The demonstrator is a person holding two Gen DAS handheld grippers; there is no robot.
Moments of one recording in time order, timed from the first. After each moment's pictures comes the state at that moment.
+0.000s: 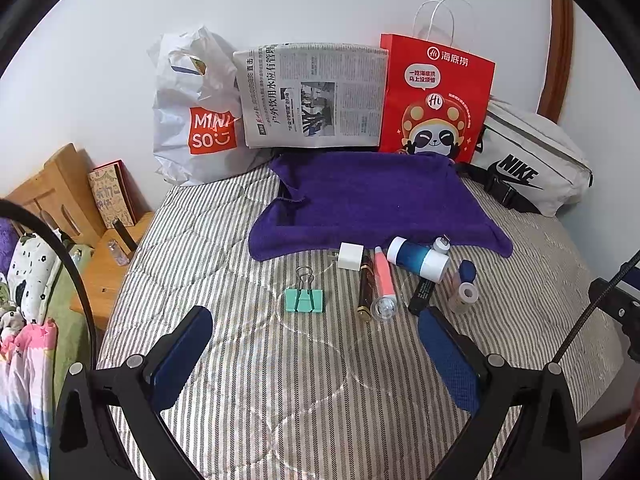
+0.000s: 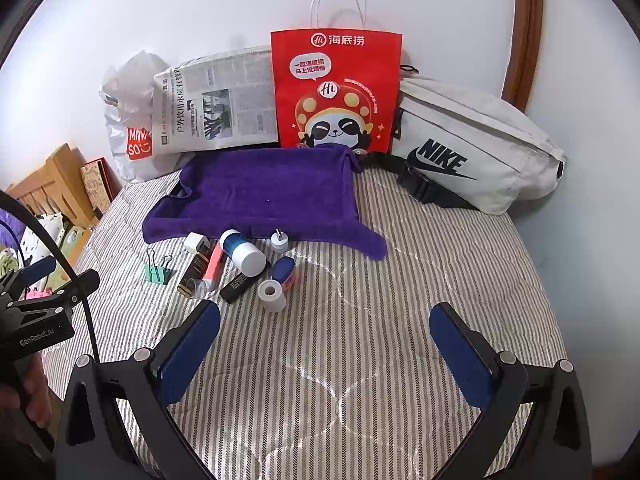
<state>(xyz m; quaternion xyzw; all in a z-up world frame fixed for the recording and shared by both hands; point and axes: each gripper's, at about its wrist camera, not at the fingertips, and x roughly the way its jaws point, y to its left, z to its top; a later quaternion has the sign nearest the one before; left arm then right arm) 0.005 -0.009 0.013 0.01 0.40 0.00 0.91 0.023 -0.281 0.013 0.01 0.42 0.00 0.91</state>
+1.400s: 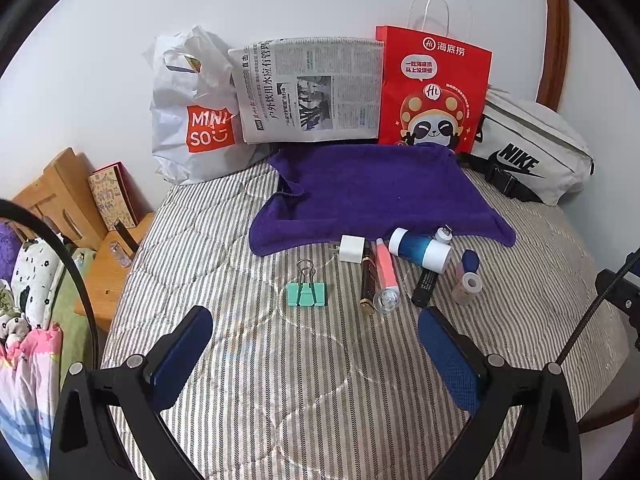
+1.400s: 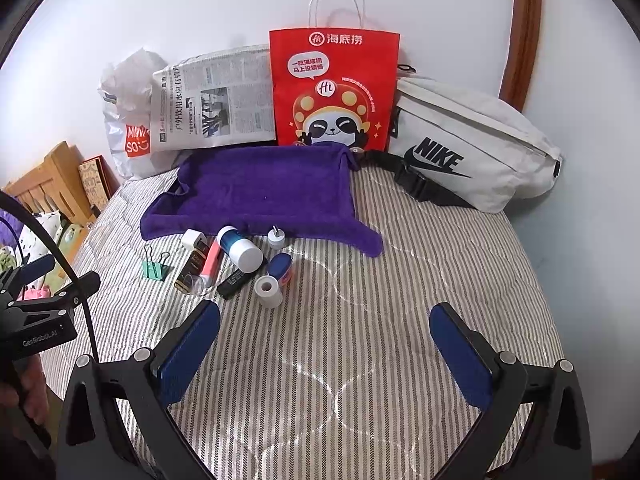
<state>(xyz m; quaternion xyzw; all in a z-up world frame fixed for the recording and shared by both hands) 0.003 -0.011 0.009 0.03 0.41 -0.01 0.91 0.019 -0.284 0.010 0.01 0.42 -0.01 0.91</state>
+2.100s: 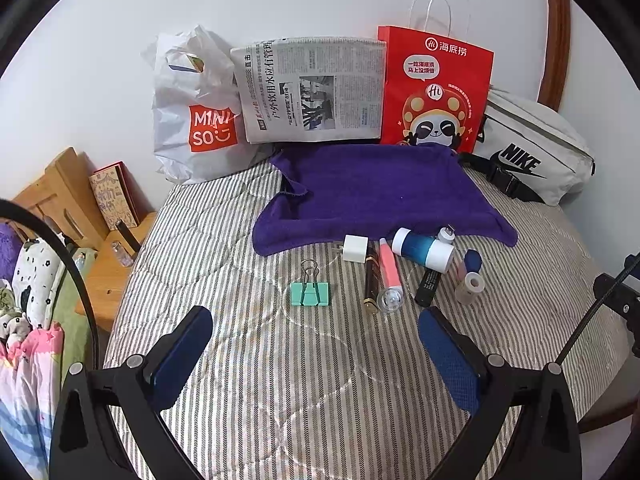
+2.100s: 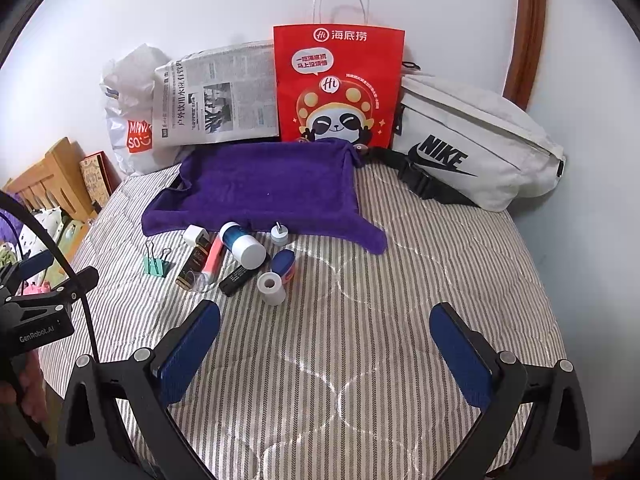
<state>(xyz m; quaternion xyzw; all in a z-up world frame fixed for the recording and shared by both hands) 0.005 -0.010 0.012 0.03 0.41 0.00 0.91 0.019 -0.280 0.008 0.01 0.42 0.00 0.91</state>
